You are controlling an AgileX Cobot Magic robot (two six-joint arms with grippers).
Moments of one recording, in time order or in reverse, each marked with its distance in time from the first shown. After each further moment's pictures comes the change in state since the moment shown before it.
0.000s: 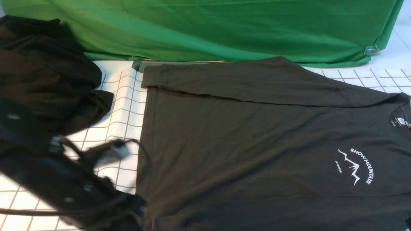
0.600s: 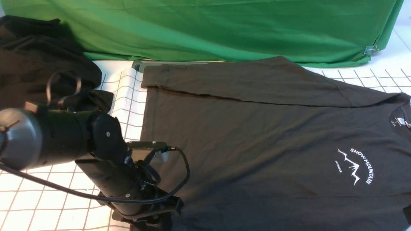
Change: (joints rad) right arm 0.000 0.000 -0.006 -0.001 -0.044 -0.001; left arm -0.203 0.259 -0.106 0.227 -0.312 -0.234
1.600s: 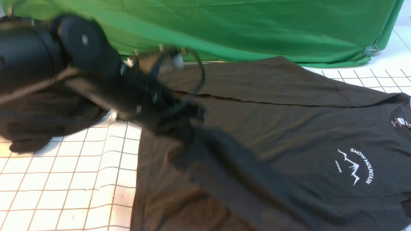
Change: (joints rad) right arm 0.000 0.000 0.000 0.000 -0.038 0.000; left arm 0.057 -0.078 -0.423 -0.046 0.113 -0.029
